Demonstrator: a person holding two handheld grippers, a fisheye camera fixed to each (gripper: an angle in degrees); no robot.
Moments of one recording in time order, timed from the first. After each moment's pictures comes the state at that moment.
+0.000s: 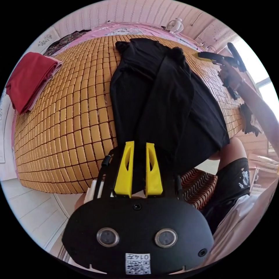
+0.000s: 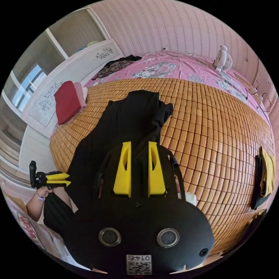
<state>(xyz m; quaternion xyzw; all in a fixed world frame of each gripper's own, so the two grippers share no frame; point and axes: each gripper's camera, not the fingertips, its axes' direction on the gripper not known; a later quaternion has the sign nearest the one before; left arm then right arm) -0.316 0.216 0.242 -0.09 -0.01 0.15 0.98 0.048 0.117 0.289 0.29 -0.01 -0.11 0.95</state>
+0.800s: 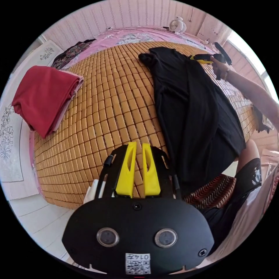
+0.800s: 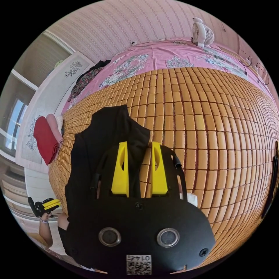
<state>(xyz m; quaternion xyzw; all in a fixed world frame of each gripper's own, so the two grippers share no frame) -0.385 0.110 0.196 -0.06 -0.07 0.18 0.98 0.087 -0.040 0.278 0.28 -0.06 0.00 0.96</state>
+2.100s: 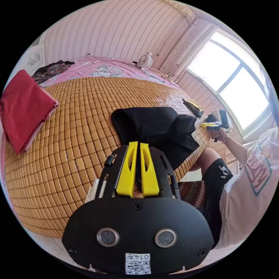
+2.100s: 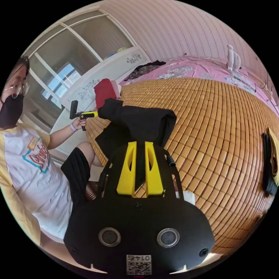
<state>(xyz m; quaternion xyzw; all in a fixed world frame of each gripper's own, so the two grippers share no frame) -0.423 0.169 0.178 0.06 0.15 0.21 0.97 0.067 0.178 0.267 0.27 -0.13 -0.21 0.93</state>
